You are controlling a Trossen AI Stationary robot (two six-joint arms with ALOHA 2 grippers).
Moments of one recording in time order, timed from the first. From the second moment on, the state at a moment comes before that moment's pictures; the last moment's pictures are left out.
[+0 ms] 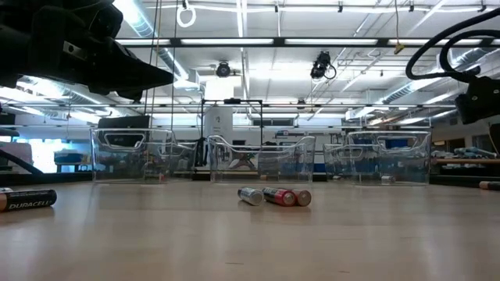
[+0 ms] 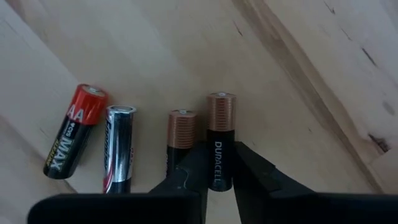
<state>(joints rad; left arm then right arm) -0.37 1.25 0.19 0.95 -0.42 0.07 0.62 1.29 0.53 -0.77 0.08 1.31</state>
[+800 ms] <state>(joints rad) -0.37 1.25 0.19 0.95 -0.42 0.07 0.40 1.29 0.90 -0.97 0.24 0.97</state>
